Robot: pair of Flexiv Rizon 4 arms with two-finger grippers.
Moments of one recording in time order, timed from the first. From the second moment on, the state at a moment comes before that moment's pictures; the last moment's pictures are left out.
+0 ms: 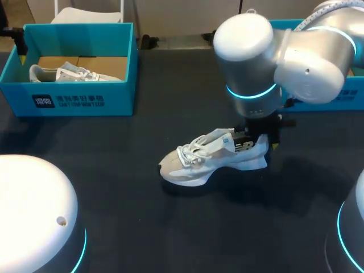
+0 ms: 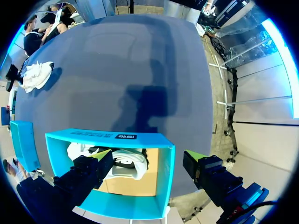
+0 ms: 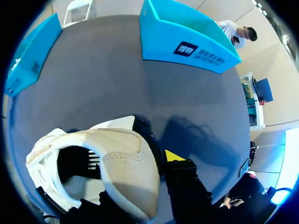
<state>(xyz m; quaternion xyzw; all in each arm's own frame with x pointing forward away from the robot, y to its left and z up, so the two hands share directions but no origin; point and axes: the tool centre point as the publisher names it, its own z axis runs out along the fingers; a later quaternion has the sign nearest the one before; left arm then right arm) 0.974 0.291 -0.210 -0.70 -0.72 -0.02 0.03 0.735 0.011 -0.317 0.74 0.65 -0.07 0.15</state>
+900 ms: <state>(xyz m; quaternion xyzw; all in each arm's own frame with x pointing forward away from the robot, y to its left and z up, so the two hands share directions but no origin) 0.974 0.291 -0.210 -0.70 -0.72 -0.02 0.03 0.692 0.060 -0.356 0.75 0.65 -0.05 0.13</state>
